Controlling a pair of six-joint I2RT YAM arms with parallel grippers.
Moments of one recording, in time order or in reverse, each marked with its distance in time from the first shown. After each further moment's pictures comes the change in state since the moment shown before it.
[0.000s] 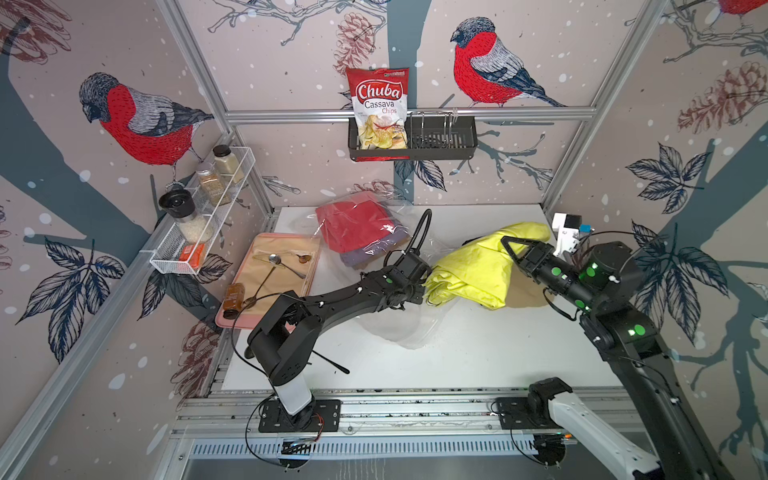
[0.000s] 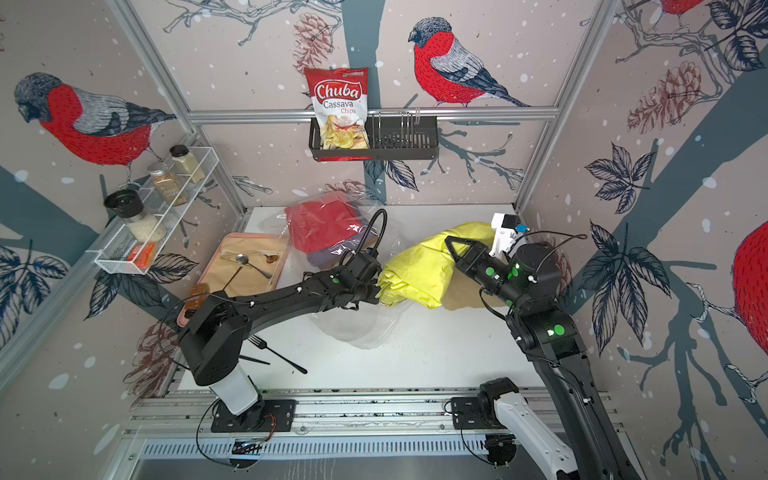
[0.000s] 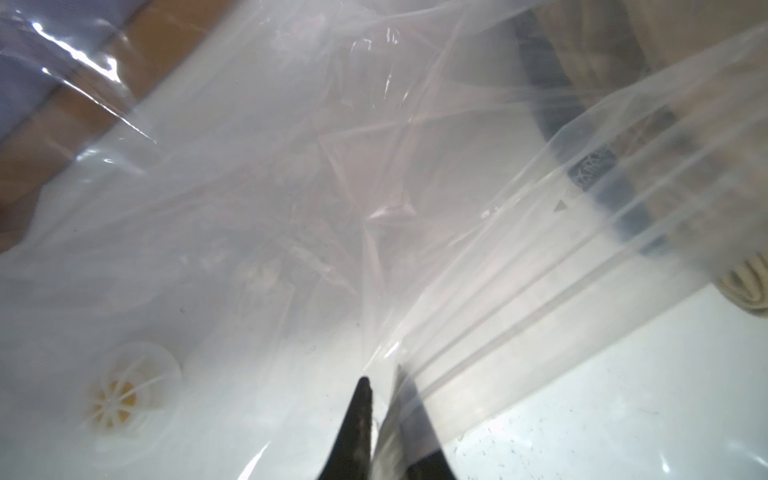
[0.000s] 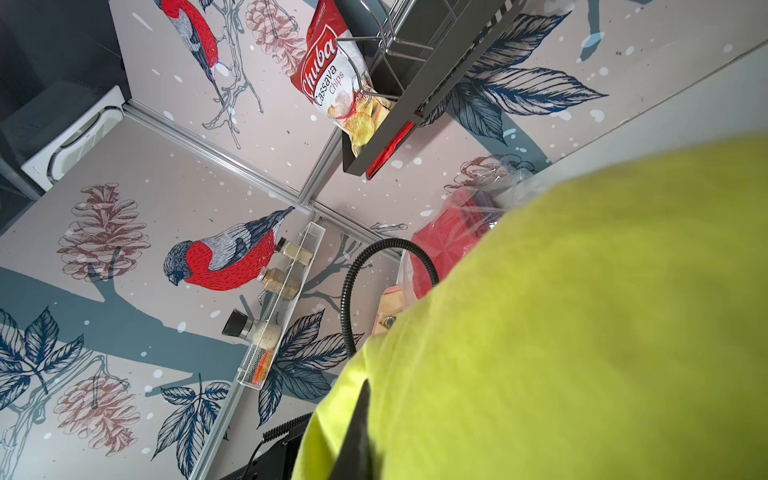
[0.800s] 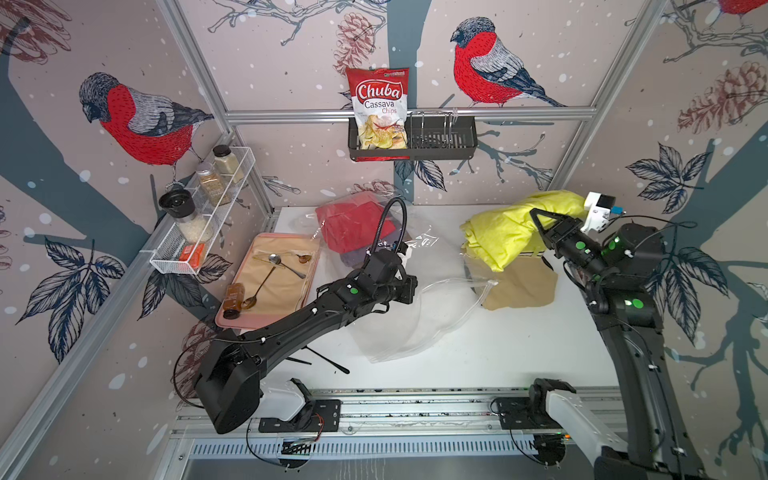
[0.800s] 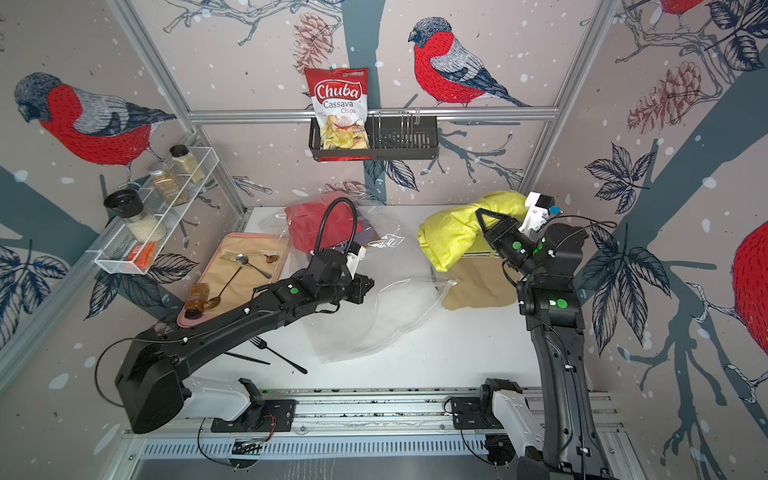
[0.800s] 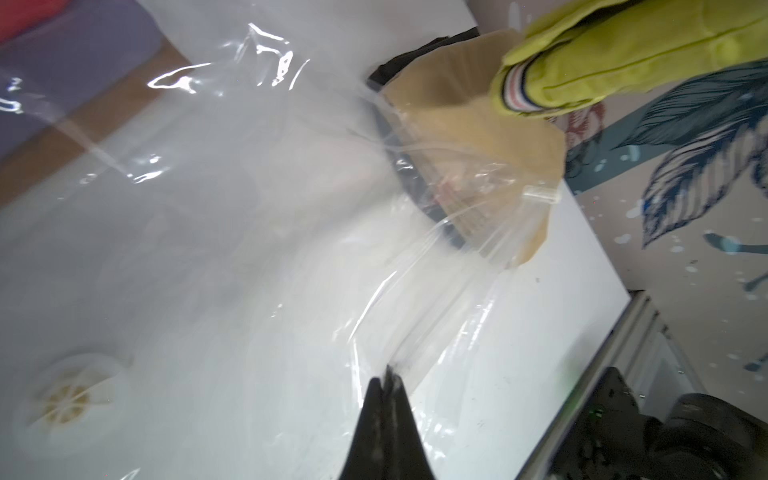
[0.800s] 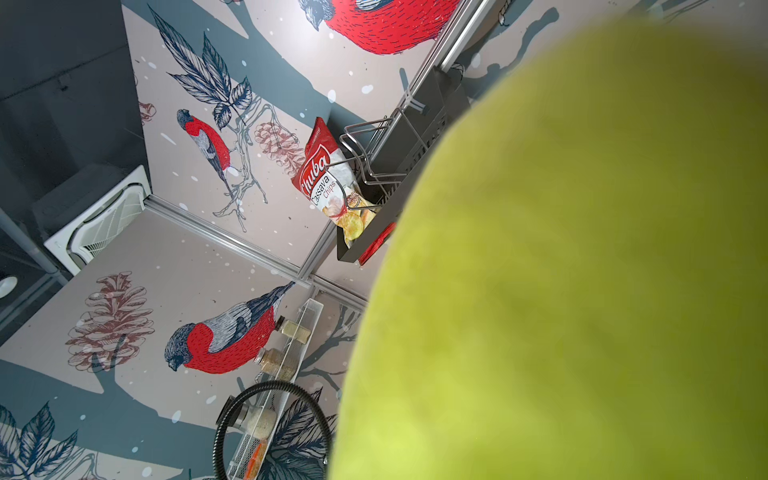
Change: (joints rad) left arm 0.039 -0.350 -0.191 0.143 0.307 -0.051; right arm -0.367 0.132 0.011 0.216 -0.244 0.060
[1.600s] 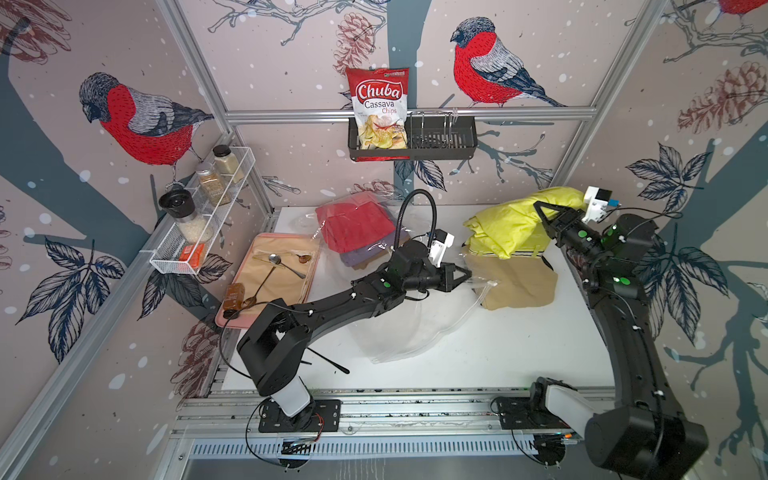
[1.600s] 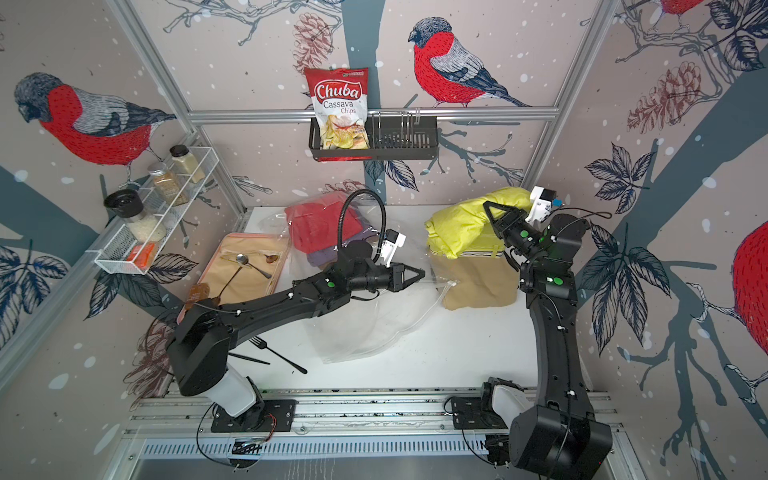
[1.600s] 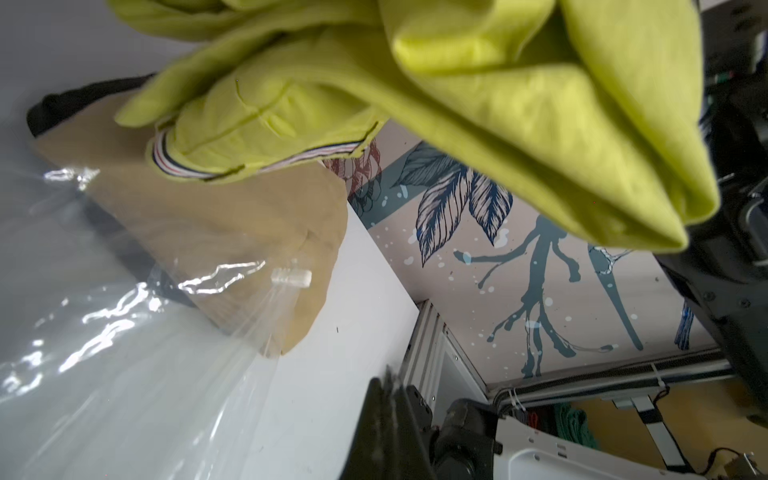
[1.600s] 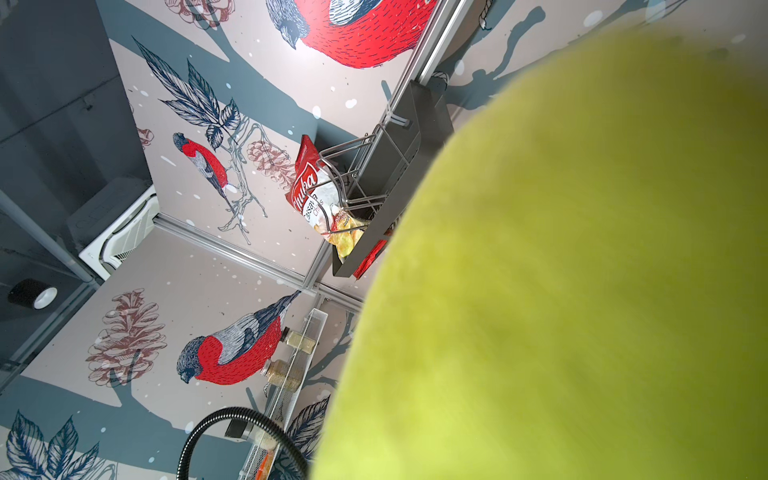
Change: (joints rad) left arm -0.061 0.322 0.224 0.481 0.319 -0.241; right arm -0.136 0.188 -0.044 0.267 -0.175 0.073
